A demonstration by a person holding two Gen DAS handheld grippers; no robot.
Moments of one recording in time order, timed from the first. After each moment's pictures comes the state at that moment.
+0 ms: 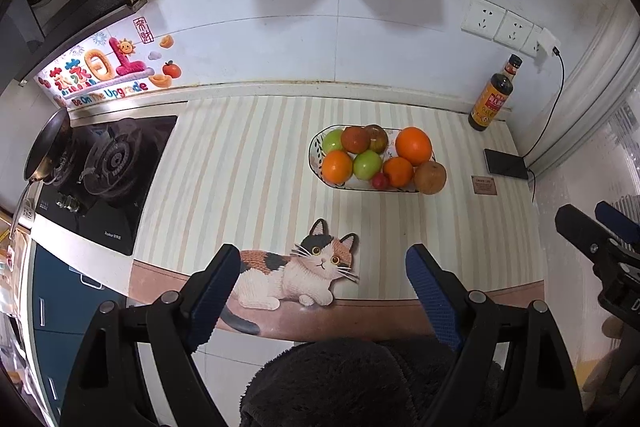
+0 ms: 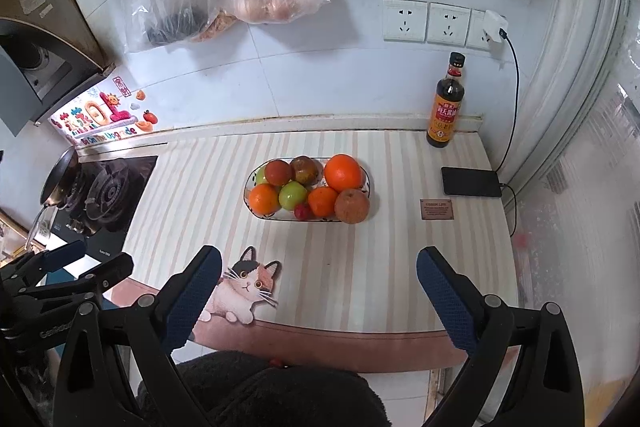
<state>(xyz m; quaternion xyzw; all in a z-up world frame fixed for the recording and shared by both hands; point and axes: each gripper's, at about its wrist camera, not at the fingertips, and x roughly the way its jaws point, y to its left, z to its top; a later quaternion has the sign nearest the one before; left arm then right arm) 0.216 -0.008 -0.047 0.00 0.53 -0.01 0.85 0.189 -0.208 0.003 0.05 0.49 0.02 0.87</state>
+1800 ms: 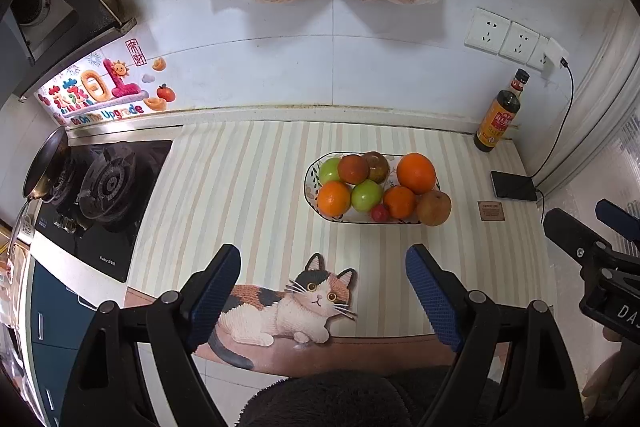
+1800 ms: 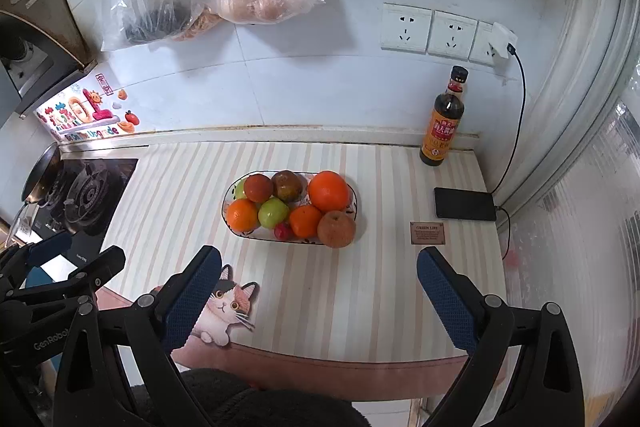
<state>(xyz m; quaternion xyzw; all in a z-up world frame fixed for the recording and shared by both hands) 0.248 -0.029 -0.058 0.01 0.50 0.00 0.87 0.234 -0.210 -0.020 0.02 0.48 0.01 0.88</state>
